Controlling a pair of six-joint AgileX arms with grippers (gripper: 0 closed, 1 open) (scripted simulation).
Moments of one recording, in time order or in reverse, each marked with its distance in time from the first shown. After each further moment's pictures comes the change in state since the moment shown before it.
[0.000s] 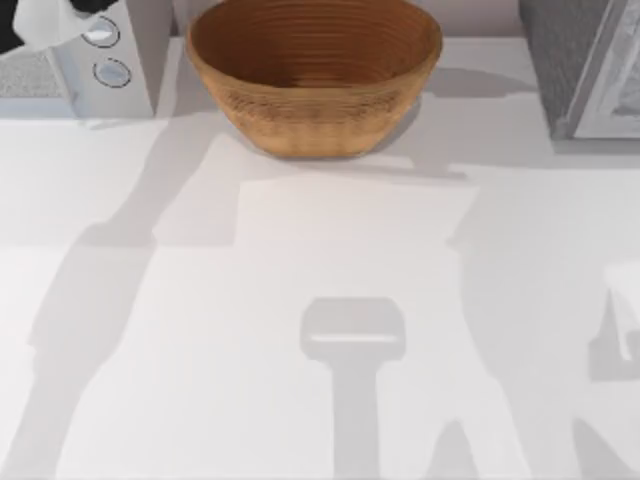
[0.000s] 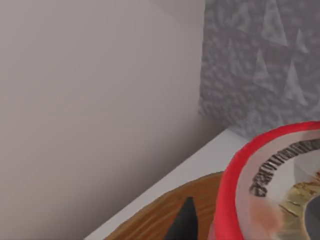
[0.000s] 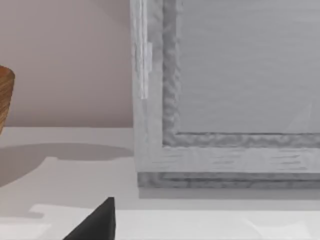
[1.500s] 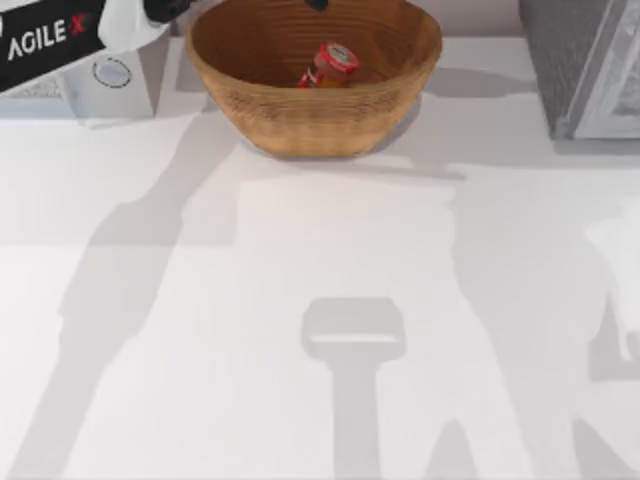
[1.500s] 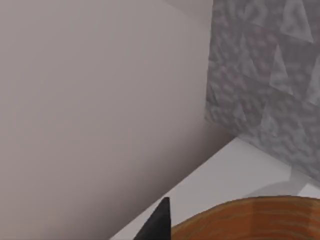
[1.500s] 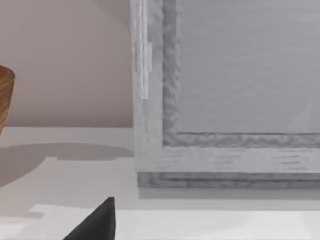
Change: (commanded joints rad) left arm -0.059 0.214 0.186 0.043 -0.051 -0.022; right arm 0.000 0.000 0.000 0.000 0.000 0.000
